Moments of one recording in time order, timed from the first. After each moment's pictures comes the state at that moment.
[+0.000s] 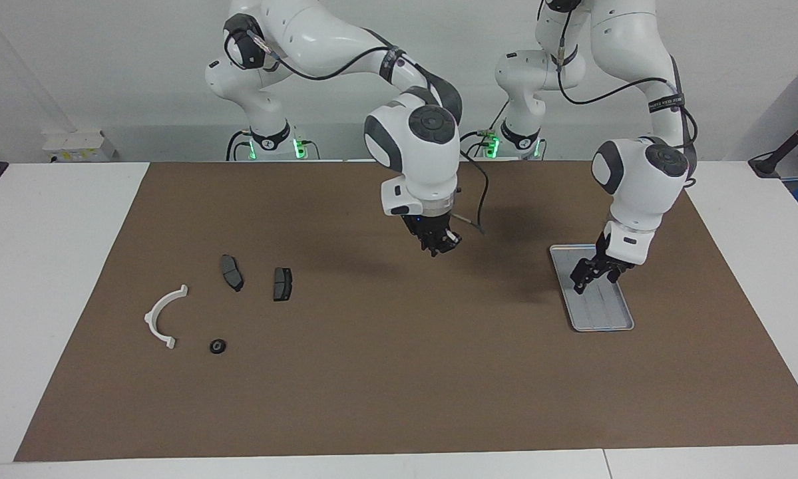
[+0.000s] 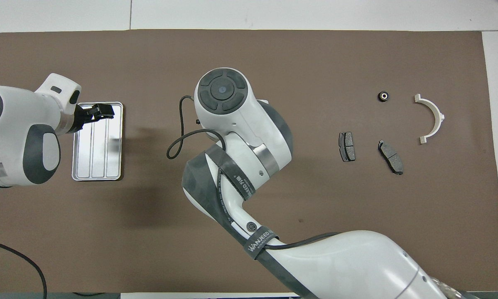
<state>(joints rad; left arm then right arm) -0.05 0.19 -0.01 -2.04 -0.02 2.41 -0.29 0.62 0.62 0.06 -1.23 0.01 1.89 1.40</state>
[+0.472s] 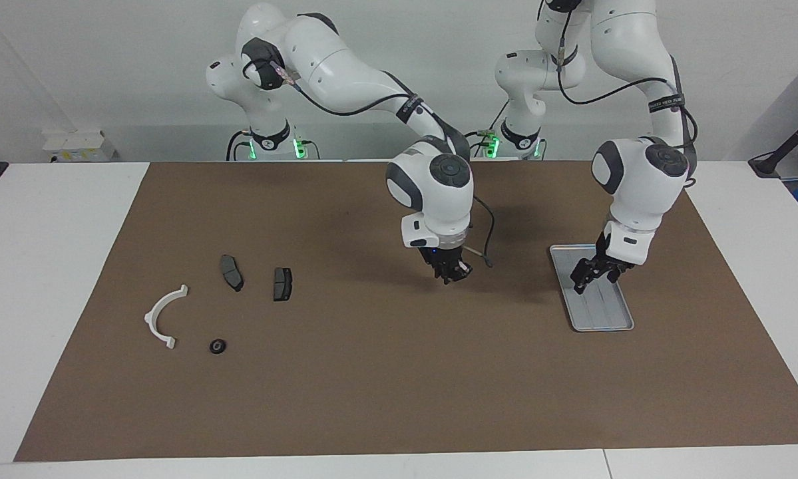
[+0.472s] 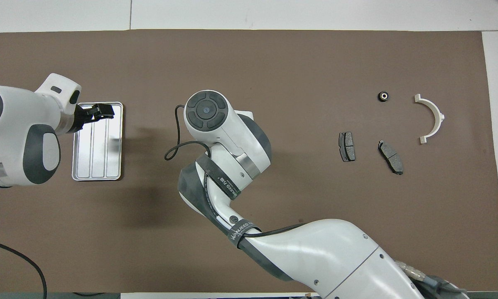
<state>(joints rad) -0.05 0.19 -0.01 -2.04 -0.02 2.41 -0.29 0.64 0.74 0.05 -1.29 -0.02 2.13 1.45</state>
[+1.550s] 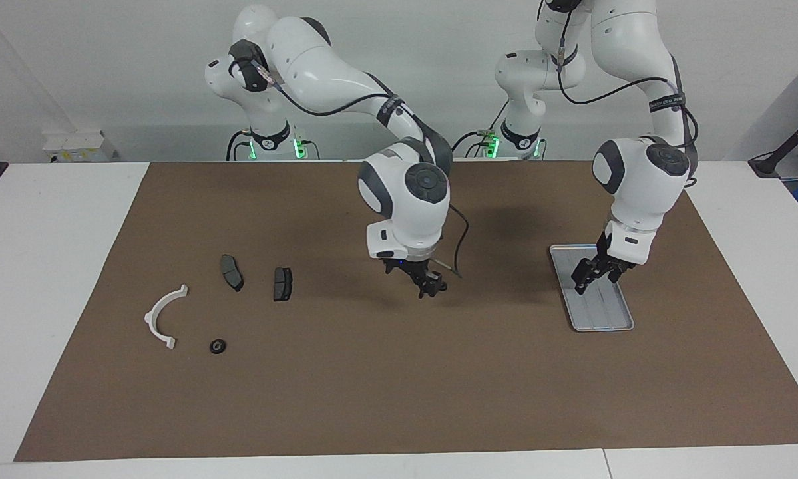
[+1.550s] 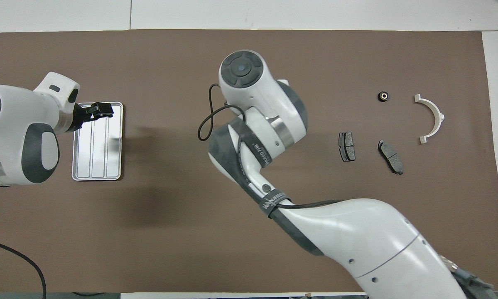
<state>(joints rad) -0.05 0.19 -0.01 -2.03 -0.02 2.40 -0.29 0.50 0.69 0.04 -1.14 -0.07 1.77 1.18</state>
